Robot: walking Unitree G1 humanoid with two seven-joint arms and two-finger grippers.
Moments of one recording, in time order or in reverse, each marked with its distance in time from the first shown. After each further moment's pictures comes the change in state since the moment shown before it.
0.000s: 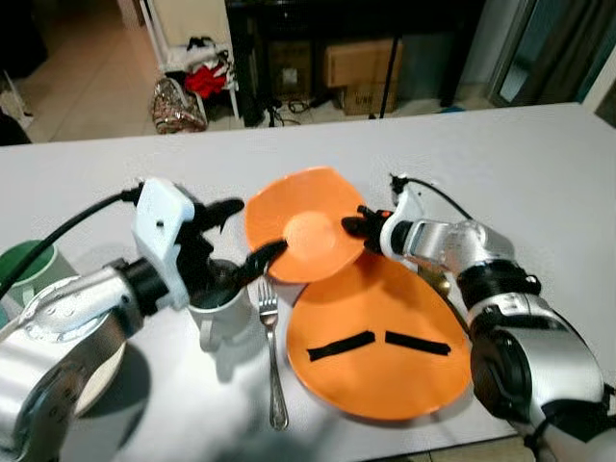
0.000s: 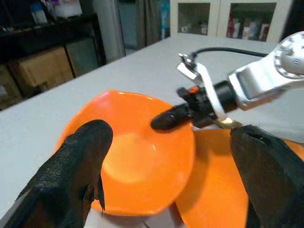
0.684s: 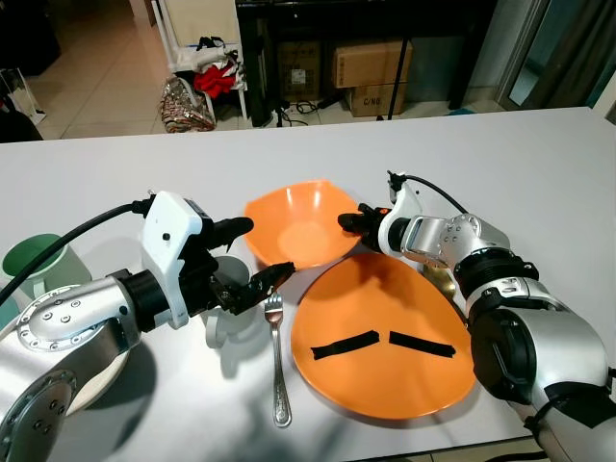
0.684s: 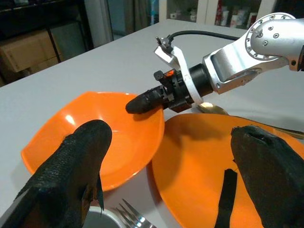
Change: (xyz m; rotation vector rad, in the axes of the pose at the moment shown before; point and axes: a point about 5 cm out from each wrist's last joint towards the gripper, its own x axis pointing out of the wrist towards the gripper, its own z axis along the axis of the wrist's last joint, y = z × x) left arm -0.003 -0.008 -0.001 -0.029 0.057 -0.065; right arm 0.002 0.000 0.004 0.034 0.010 -0.004
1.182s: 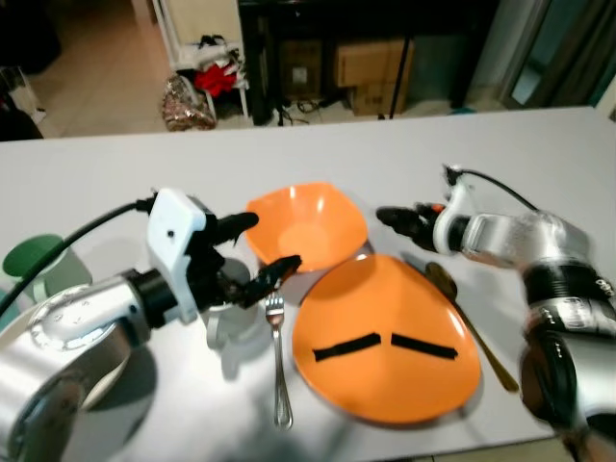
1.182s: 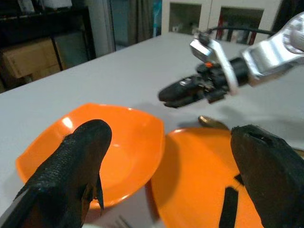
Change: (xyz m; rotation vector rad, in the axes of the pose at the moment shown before) left arm 0.008 -0.003 0.001 -0.032 -0.068 0.015; right arm -0.071 -0.033 0.023 -0.040 -0.005 0.066
